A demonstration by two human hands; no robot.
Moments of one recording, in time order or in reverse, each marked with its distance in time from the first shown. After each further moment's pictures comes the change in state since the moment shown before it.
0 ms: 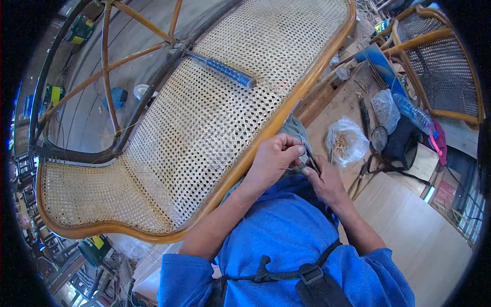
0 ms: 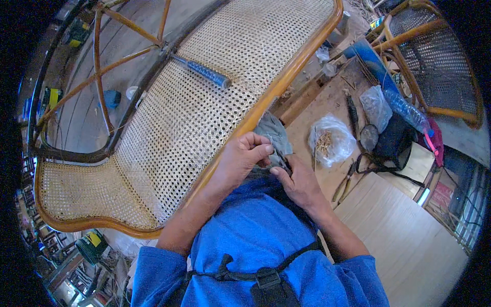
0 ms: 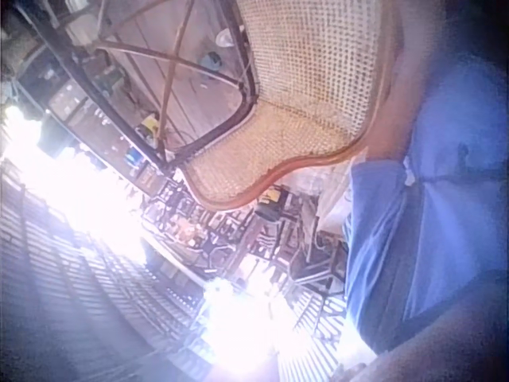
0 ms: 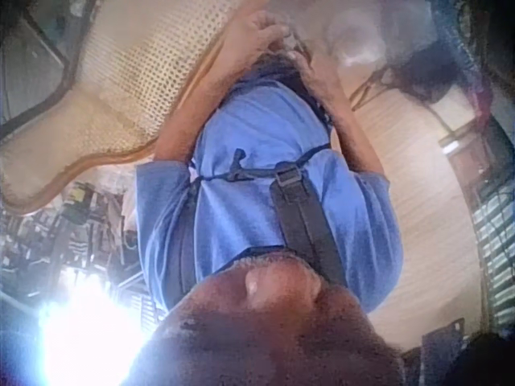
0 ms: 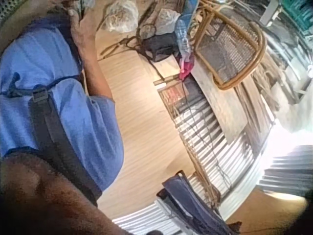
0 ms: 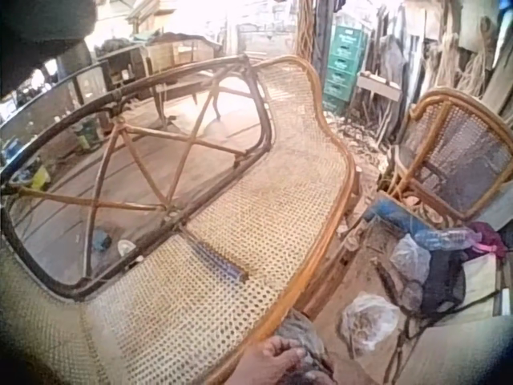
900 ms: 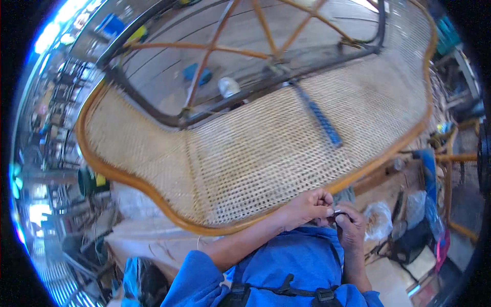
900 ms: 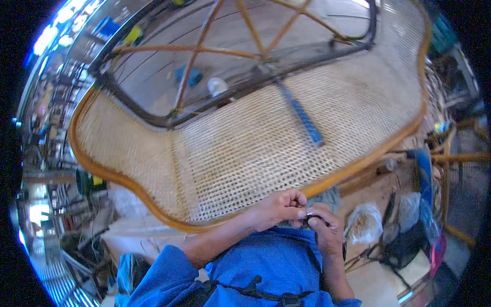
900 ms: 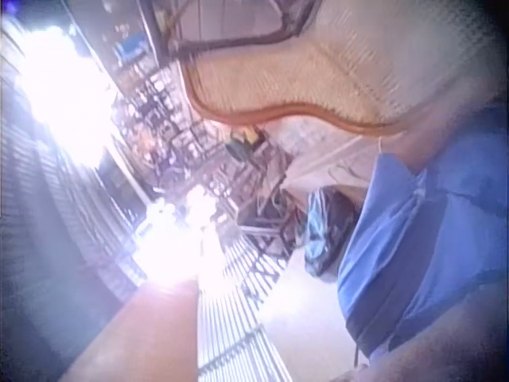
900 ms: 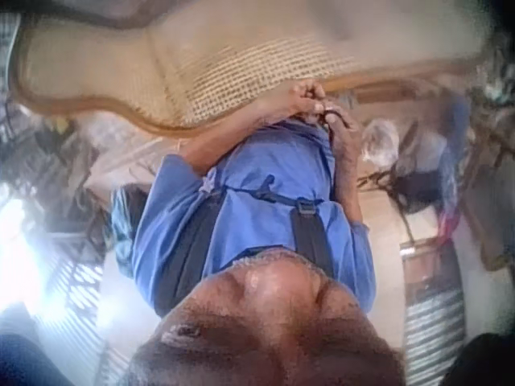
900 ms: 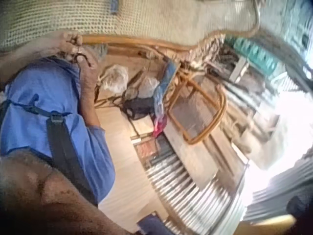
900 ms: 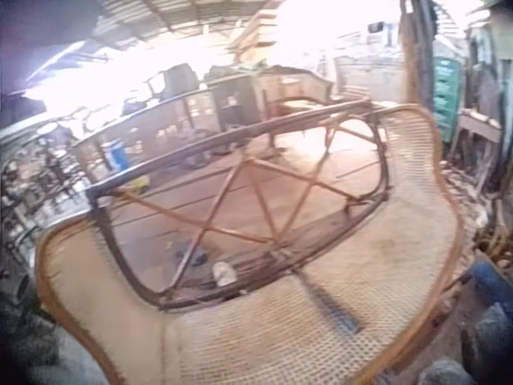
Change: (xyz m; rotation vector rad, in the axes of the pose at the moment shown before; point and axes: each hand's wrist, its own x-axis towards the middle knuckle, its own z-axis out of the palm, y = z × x) left_hand -0.043 0.012 -0.061 -0.409 -0.176 0.008; right_hand 0.042 -0.044 0.027 0.873 -0.173 -0.145
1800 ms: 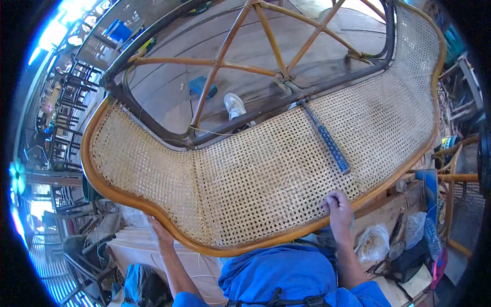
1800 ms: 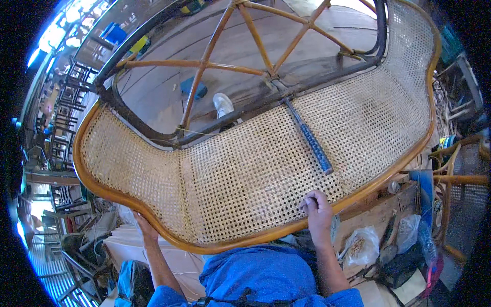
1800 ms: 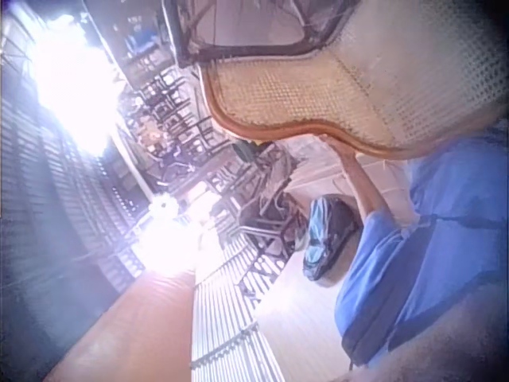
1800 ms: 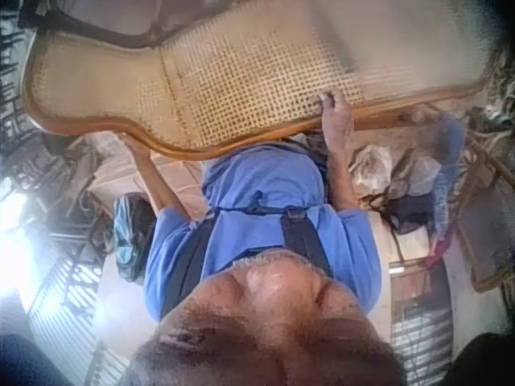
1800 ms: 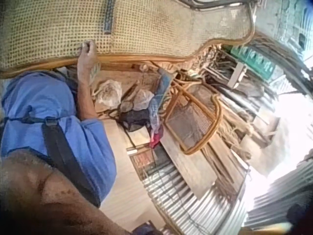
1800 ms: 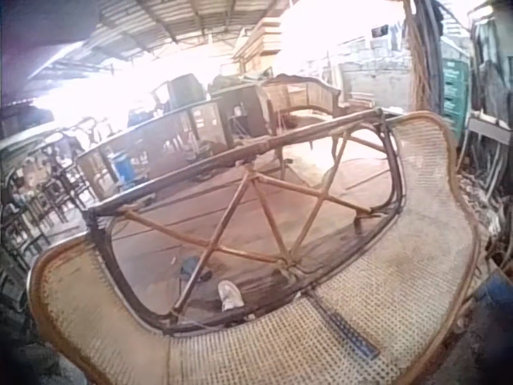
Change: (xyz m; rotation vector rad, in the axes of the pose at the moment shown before) left_hand -0.304 0.014 -0.203 -0.080 1.484 0.843; right_hand 0.102 0.031 0.027 -0.370 0.111 -0.051
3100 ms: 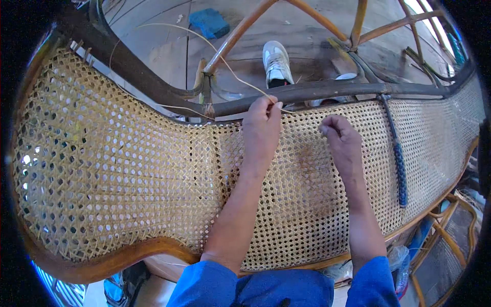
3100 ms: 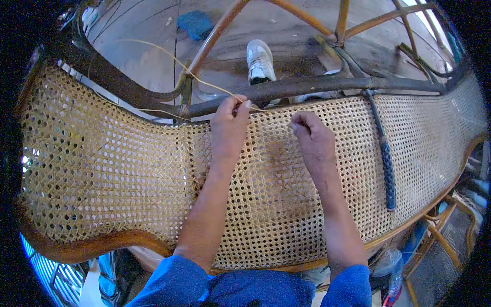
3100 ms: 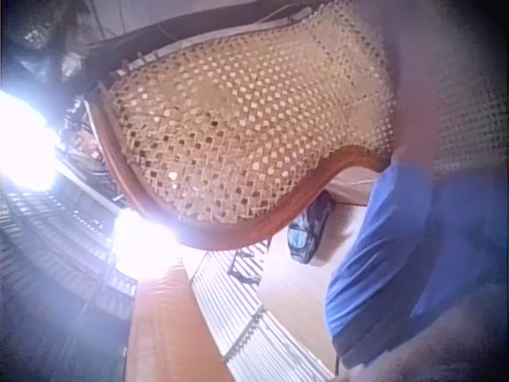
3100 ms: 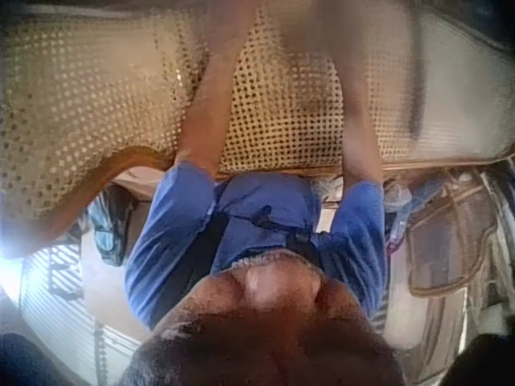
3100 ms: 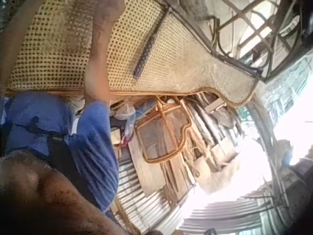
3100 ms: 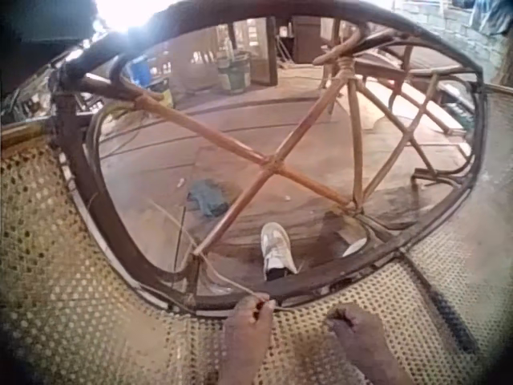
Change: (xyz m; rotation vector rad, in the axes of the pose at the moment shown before) left_hand 0.120 -0.093 0.269 0.522 -0.310 0.434; right_hand 0.166 -0.030 0.250 -0.475 -0.305 -0.241
